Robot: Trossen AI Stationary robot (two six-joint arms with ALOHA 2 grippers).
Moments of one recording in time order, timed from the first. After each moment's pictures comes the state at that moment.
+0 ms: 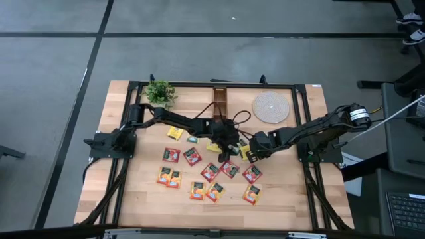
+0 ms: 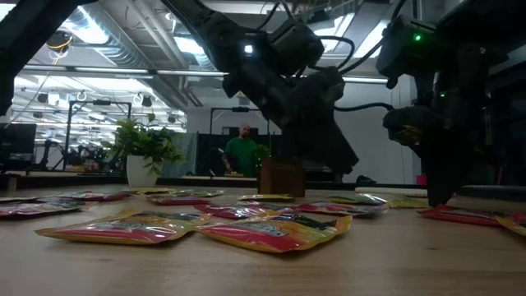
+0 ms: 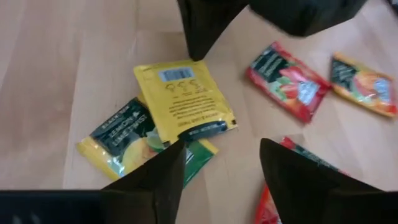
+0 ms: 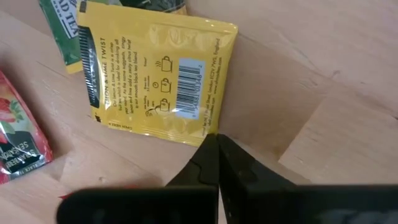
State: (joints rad) left arm 0.10 2.12 1.40 -0.03 0.26 -0.03; right arm 0.14 1.47 0.61 -0.45 0.02 1.23
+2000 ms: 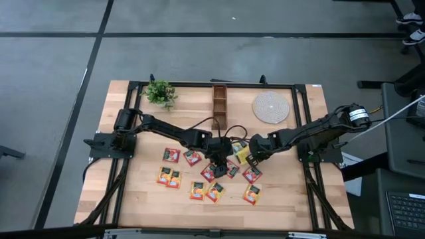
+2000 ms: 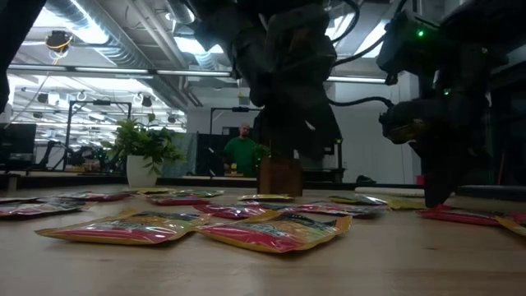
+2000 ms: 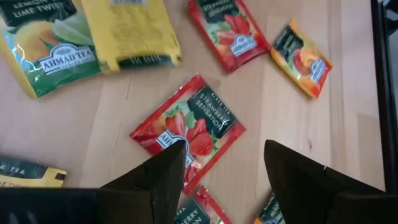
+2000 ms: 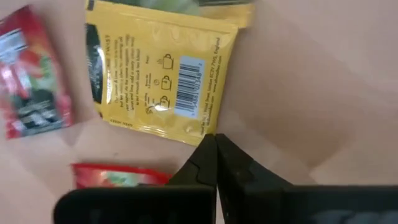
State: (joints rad) left arm -0.10 2.00 1.39 -0.28 0.17 -0.43; right arm 0.16 1.47 0.61 -0.35 -0.05 1.07
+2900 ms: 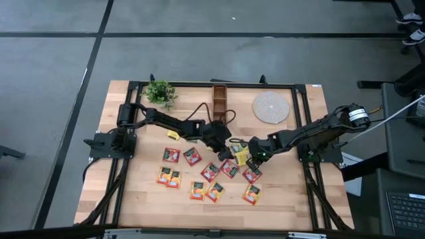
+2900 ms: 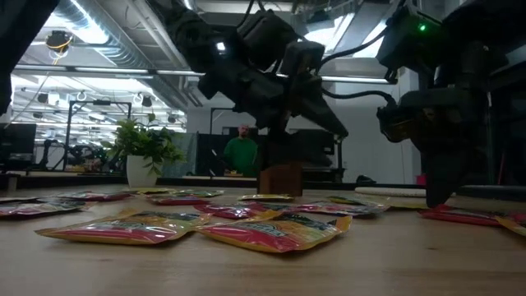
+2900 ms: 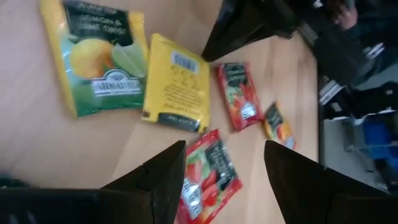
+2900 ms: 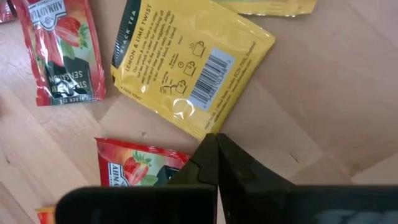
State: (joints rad) left arm 0.06 2.01 1.18 0.22 0.38 -0.74; right arm 0.17 1.47 0.61 -0.32 -0.08 0.99
